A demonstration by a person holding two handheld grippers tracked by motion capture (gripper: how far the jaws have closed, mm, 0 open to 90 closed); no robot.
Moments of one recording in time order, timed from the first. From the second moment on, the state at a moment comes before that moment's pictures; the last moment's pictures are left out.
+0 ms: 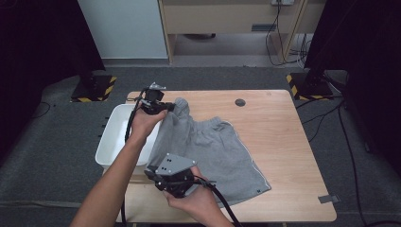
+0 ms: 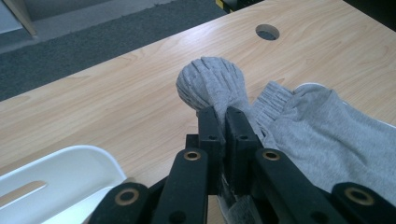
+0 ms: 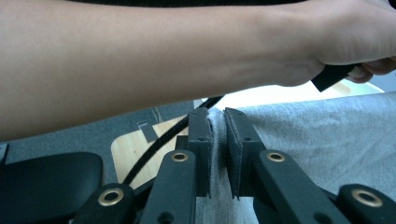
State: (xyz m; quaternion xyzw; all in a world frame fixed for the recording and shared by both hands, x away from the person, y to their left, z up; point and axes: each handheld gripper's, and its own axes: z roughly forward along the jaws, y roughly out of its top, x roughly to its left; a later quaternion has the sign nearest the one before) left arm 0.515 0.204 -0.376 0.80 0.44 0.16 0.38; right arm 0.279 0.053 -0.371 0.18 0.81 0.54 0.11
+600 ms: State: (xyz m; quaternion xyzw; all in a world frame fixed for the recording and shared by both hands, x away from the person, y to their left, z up) left arm 0.519 0.171 -0.379 0.80 0.45 0.17 0.37; right arm 0.281 -0.012 -0.370 0.21 0.81 0.53 0.13
